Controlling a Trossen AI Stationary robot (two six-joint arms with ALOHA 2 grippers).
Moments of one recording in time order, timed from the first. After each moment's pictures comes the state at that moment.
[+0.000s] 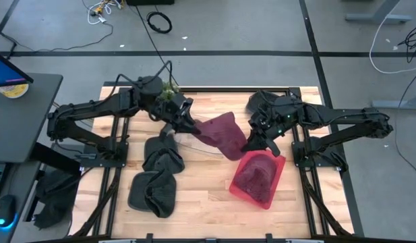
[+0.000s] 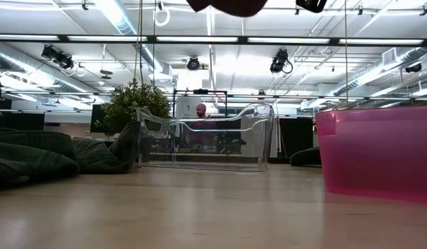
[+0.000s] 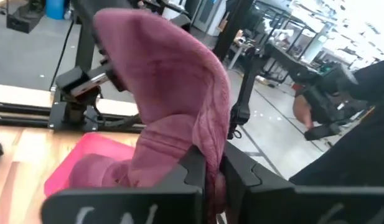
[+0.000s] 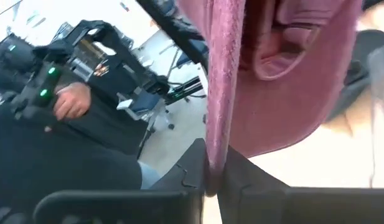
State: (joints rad) left arm 0.17 1.31 1.35 -0.17 0.64 -0.31; right arm -0.02 1.07 1.07 -0.32 -0.51 0.59
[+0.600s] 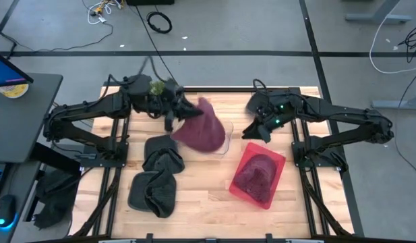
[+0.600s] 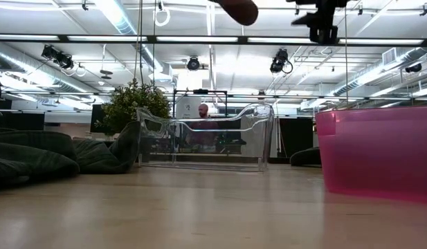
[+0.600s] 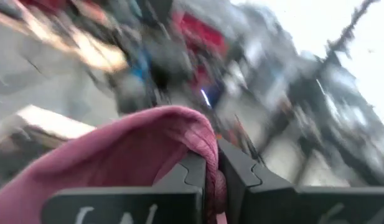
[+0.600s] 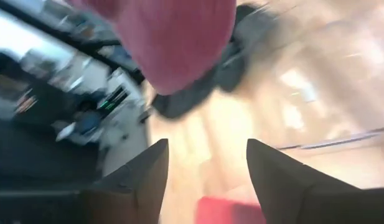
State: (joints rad) left arm 0.15 1.25 1.34 -0.02 0.19 -0.48; right arm -0.21 1.06 1.07 -0.59 -0.41 0.61
